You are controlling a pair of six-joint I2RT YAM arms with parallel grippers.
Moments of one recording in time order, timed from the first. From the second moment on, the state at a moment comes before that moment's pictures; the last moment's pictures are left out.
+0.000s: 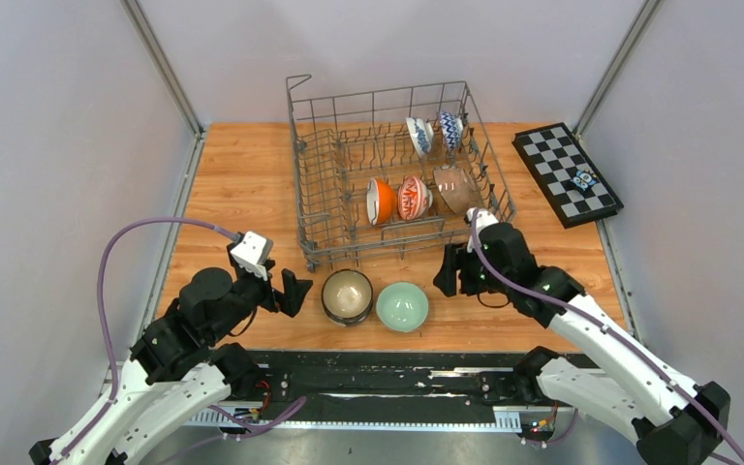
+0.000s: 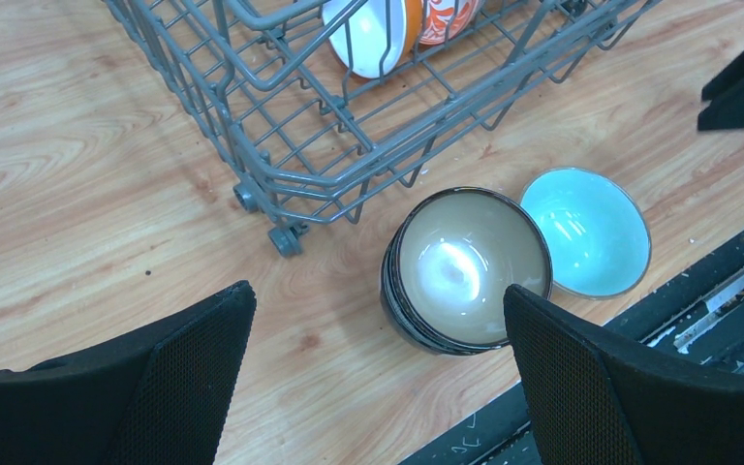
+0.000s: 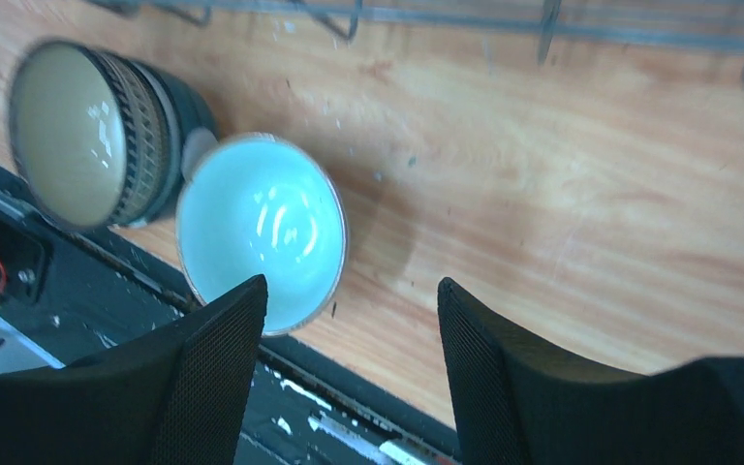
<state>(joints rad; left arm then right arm) -0.75 0.34 0.67 -0.63 -0.19 -0.20 0.63 0.84 0.76 -0.59 -0.06 0.40</state>
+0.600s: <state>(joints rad) -0.75 0.34 0.67 -0.63 -0.18 -0.20 0.76 1.02 0.59 -0.40 -0.05 0.59</state>
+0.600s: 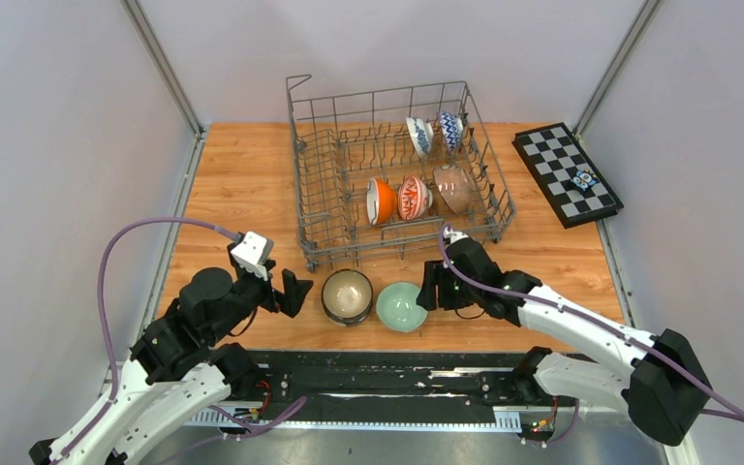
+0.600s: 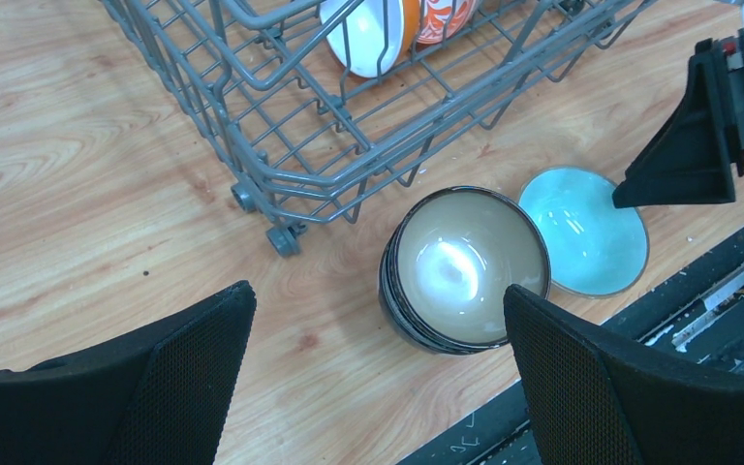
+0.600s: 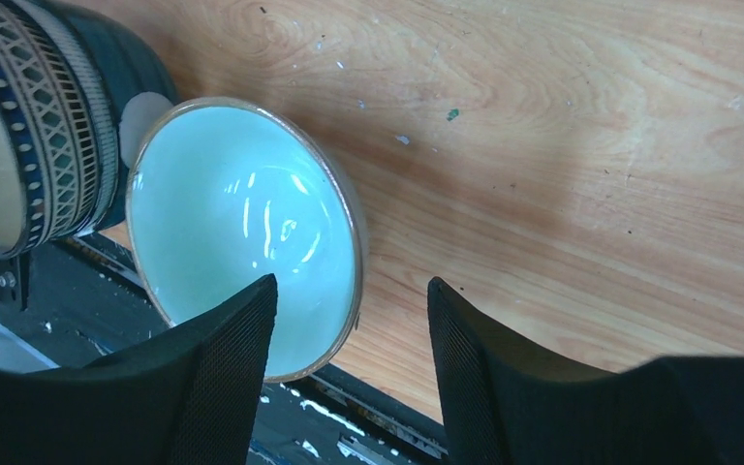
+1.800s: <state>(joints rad) -0.88 0.54 0.76 -0.54 0.18 -0.42 0.86 1.02 0.58 -0.46 0.07 0.58</state>
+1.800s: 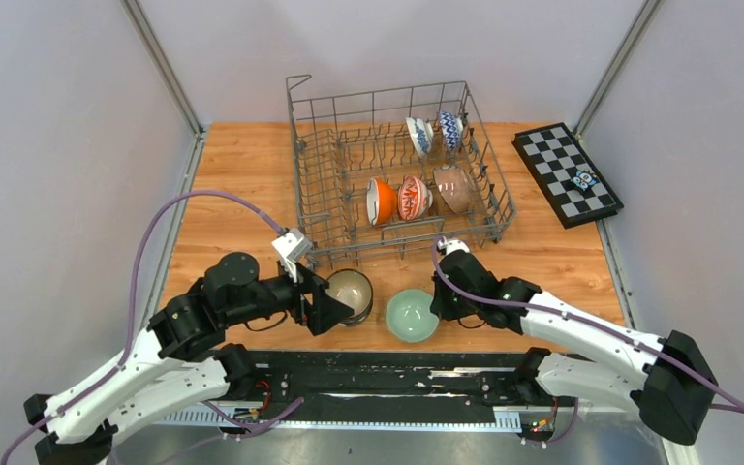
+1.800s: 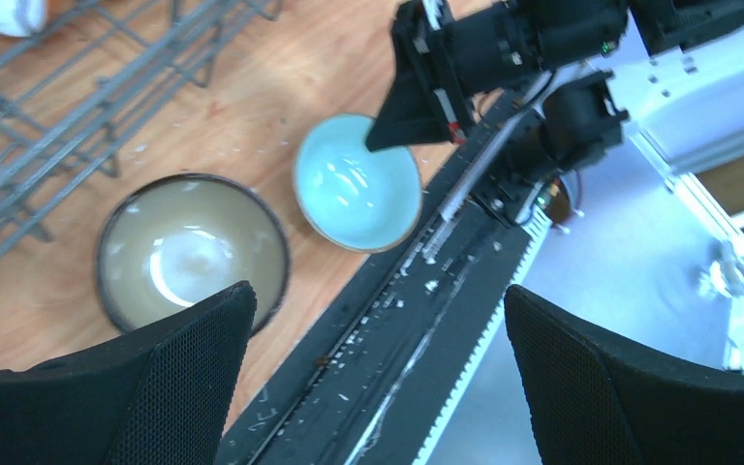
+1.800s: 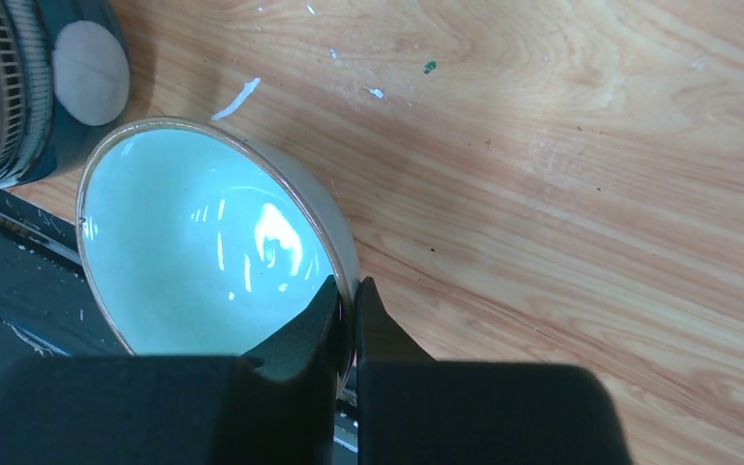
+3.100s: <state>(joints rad) -1.31 1.00 0.82 -0.47 -0.42 -0.71 1.28 0.98 0.97 -0.82 0.44 0.53</state>
